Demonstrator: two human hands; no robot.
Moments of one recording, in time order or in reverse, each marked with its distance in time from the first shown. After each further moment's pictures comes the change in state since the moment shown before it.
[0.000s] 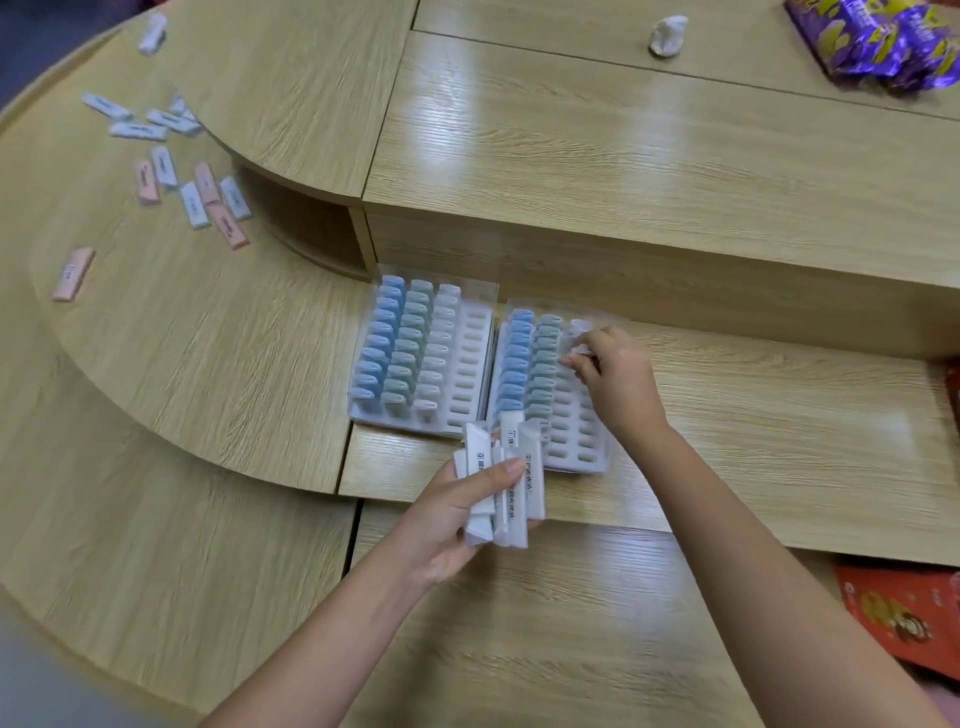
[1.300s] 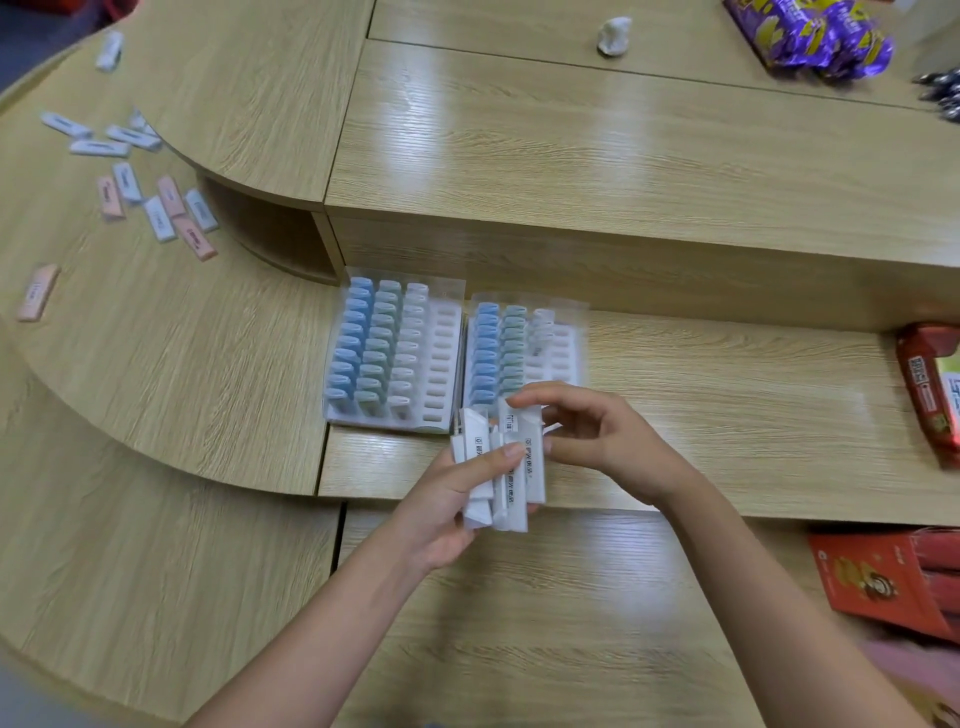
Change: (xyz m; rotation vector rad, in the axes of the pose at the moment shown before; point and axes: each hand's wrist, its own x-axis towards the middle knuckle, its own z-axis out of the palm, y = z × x) left_hand -0.002 -0.001 0.023 0.063 -0.029 -0.004; right_hand -0.074 -0.027 -0.057 0.844 -0.574 0.034
